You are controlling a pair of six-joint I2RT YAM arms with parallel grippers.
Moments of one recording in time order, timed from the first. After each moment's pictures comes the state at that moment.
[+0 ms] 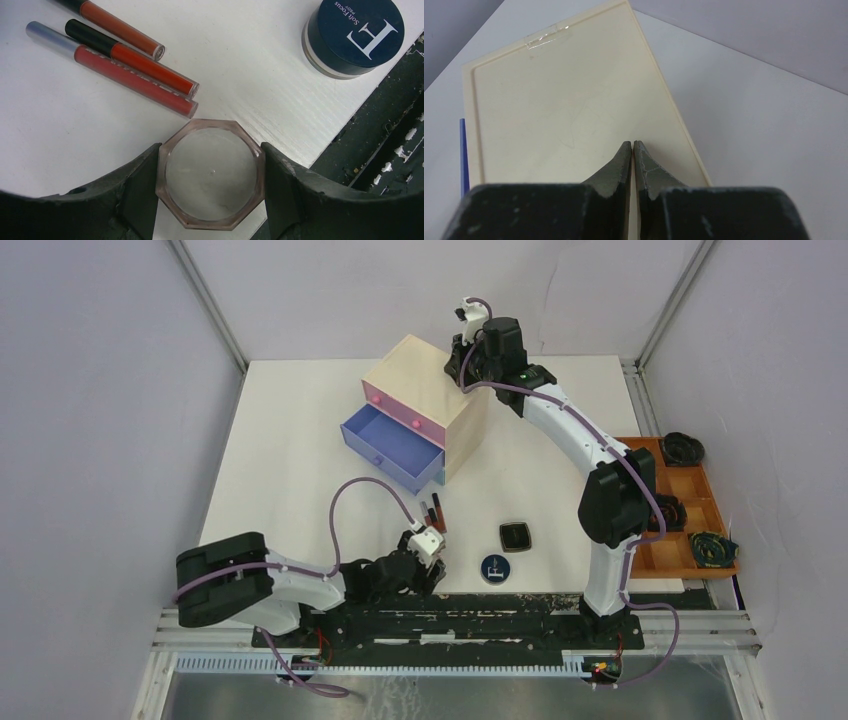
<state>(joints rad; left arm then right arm) -1.25 1.39 0.26 0.59 -0.36 -0.27 0.45 1.97 1.80 -0.24 -0.16 0.09</state>
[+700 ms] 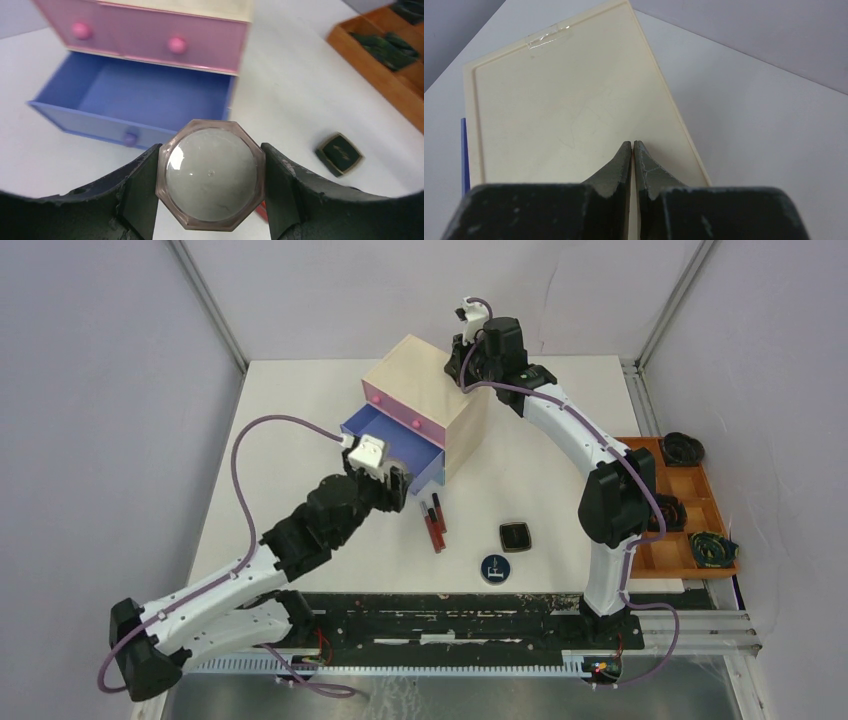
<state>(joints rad) -0.98 0.86 0.71 -0.05 -0.44 -0.14 0.45 1.97 1.80 -0.24 -0.16 0.09</state>
